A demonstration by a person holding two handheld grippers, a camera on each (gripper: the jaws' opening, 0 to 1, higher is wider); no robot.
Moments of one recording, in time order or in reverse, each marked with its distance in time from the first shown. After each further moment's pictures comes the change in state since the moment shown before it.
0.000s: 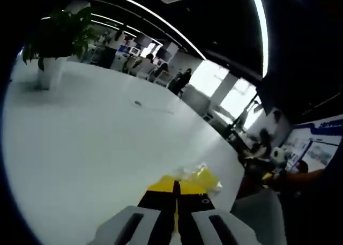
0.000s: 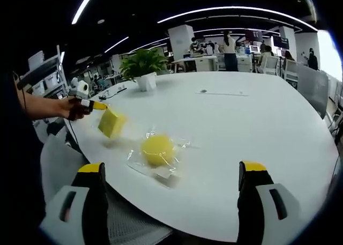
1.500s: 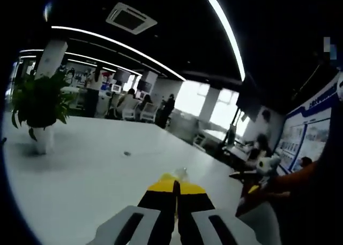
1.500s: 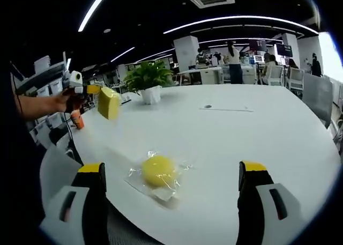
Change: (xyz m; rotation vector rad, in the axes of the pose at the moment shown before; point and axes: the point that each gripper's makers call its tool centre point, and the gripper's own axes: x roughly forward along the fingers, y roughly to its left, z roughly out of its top) left arm -0.038 -0.051 0.100 0.224 -0.210 -0.056; right arm 0.017 -0.002 0.038 -0.052 -0.084 0.032
